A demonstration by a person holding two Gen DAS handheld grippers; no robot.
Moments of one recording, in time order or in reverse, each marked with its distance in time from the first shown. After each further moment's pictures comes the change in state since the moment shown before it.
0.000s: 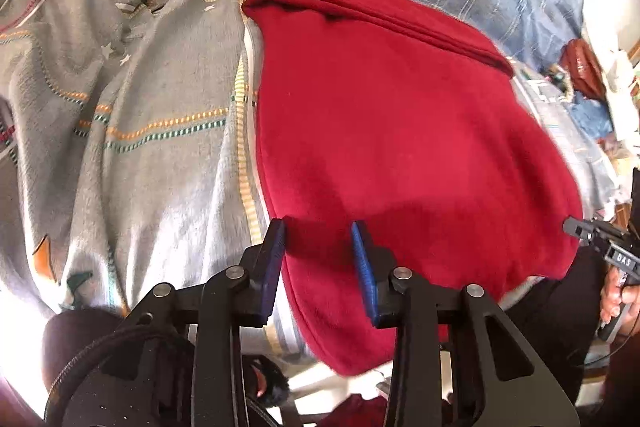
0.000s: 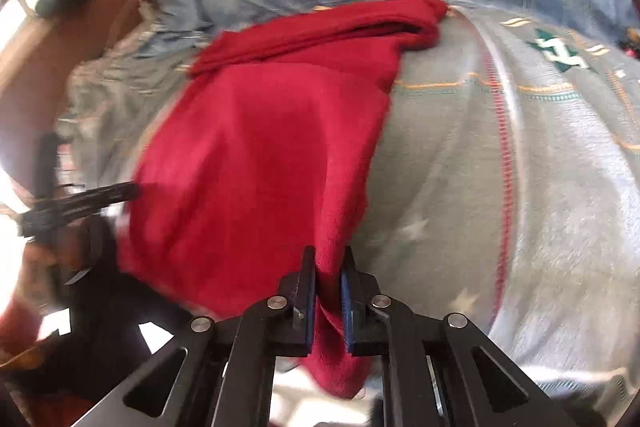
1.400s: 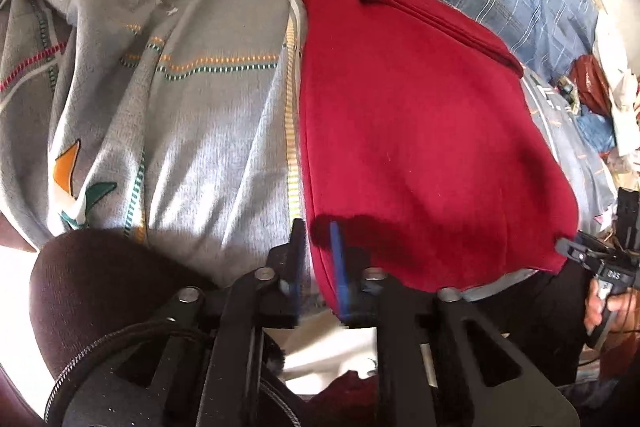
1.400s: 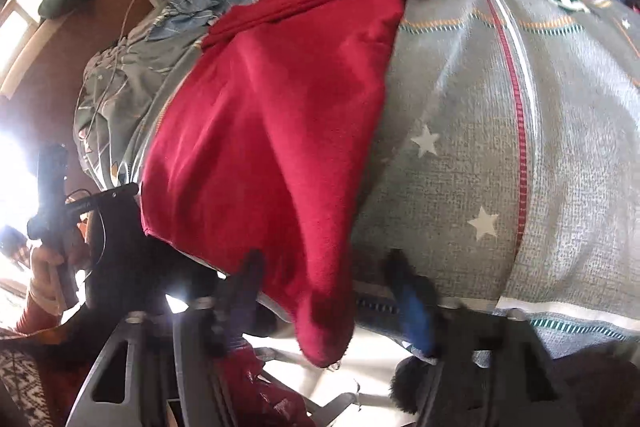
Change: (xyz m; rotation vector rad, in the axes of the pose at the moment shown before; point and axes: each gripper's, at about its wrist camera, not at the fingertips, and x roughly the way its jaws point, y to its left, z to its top) left arm -0.013 0.014 -0.032 -0.088 0.014 0.023; right arm 0.001 -0.003 -0.033 0.035 0.070 0.039
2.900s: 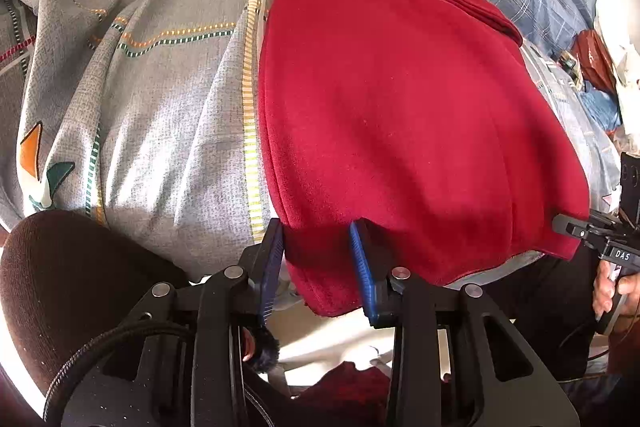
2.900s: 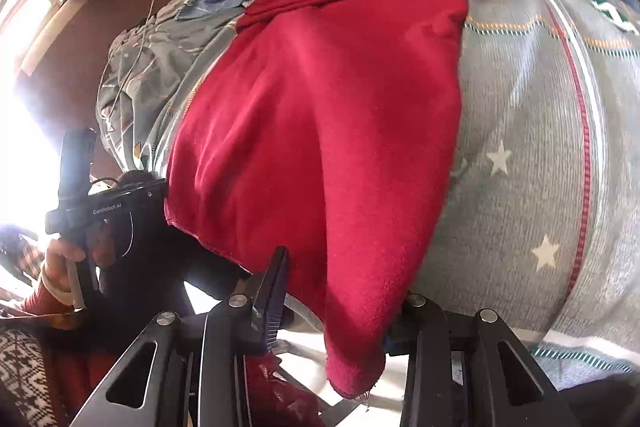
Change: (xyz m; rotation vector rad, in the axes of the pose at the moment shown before) left arm 0.023 -0.024 -0.013 0.033 0.051 0.012; right arm 0.025 0.010 0.013 -0.063 0.056 0.102
